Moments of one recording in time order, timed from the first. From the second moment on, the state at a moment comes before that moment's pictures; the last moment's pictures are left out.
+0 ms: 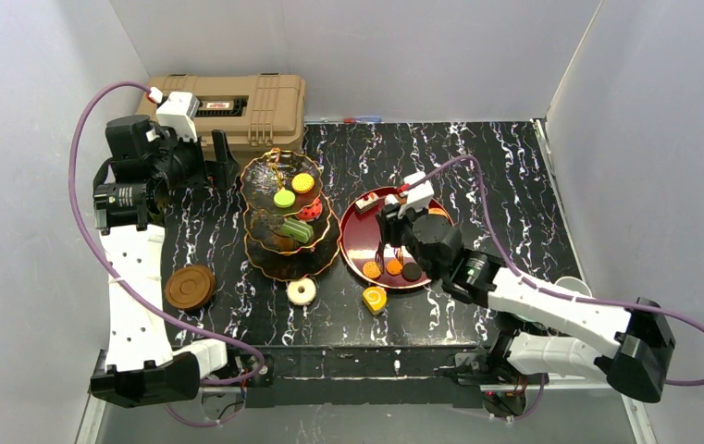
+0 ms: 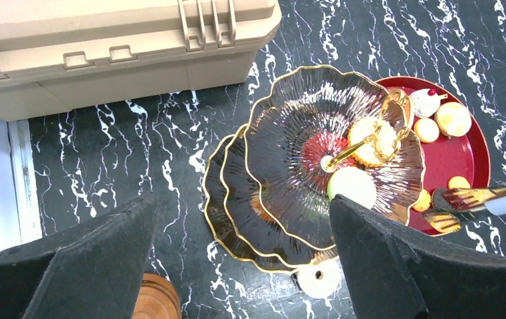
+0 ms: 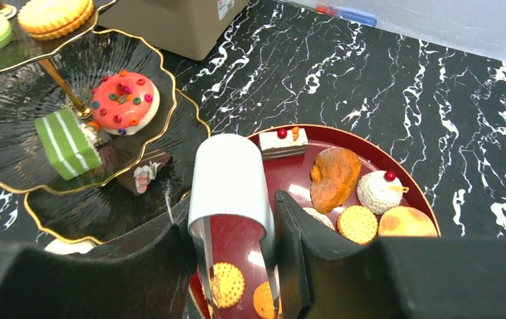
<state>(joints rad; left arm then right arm) 0.12 1.17 1.59 -0.94 0.39 0.07 1.04 1.06 0.79 0.07 0.53 0.16</state>
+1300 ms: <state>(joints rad) 0.12 1.19 1.59 -0.94 0.38 0.08 0.93 1.29 0.75 0.29 0.37 0.23</state>
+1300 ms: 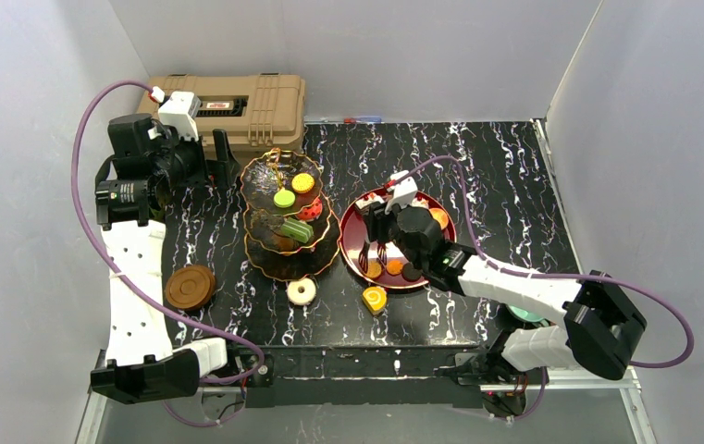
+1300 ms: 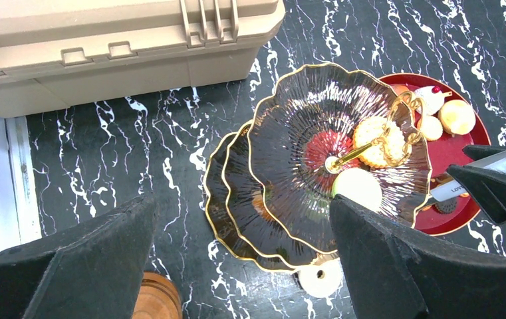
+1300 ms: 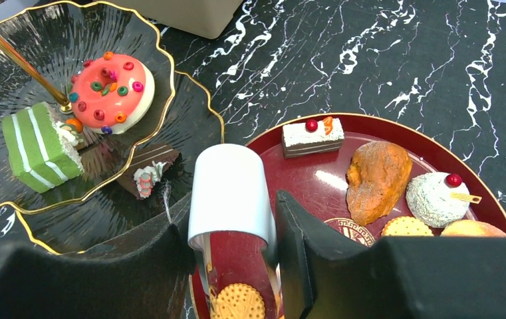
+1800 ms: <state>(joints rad) 0.12 1.19 1.59 -0.94 0.38 0.08 0.93 1.26 0.69 0.33 0.33 0.26</state>
